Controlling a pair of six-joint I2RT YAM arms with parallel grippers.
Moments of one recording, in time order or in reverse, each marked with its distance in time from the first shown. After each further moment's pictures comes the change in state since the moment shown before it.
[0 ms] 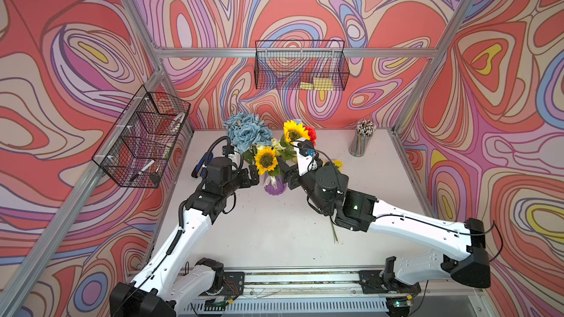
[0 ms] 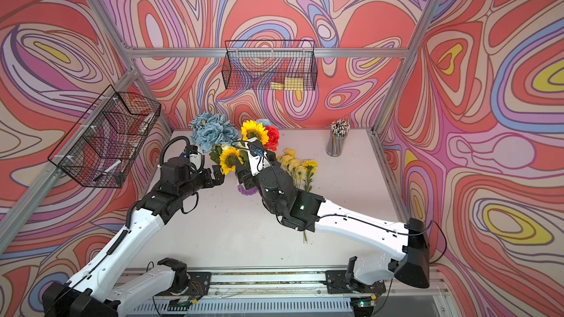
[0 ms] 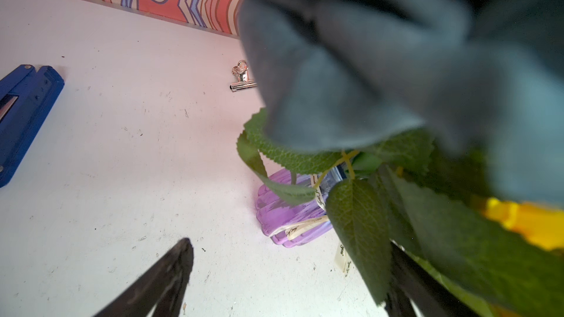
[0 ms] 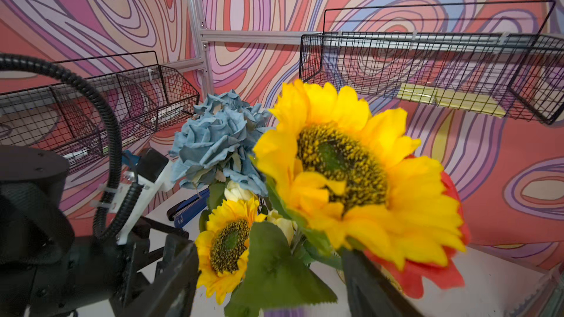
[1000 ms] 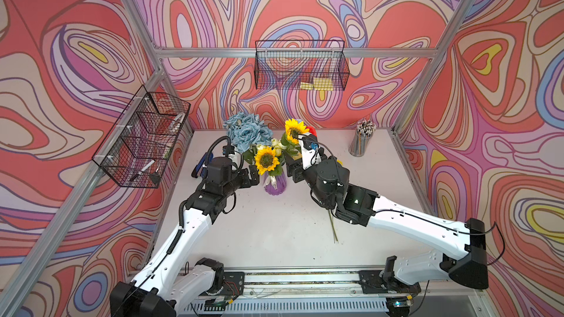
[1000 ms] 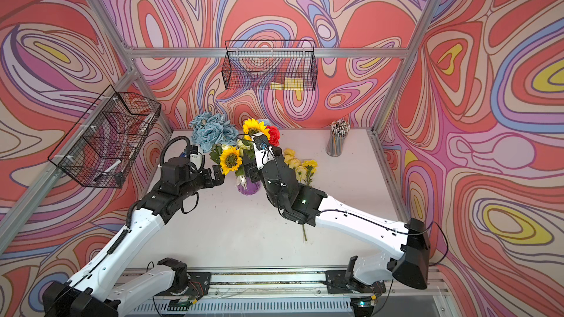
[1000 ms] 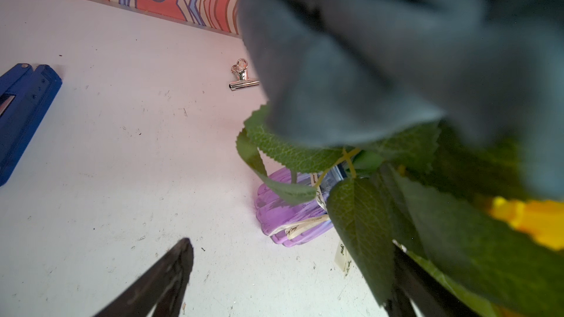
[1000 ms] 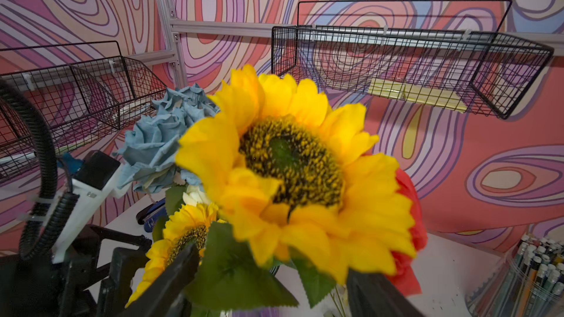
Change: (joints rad) left arm 0.001 0.003 0.000 0.000 0.006 0.002; right arm -0.073 0.060 0.068 -0.015 0.021 -0.031
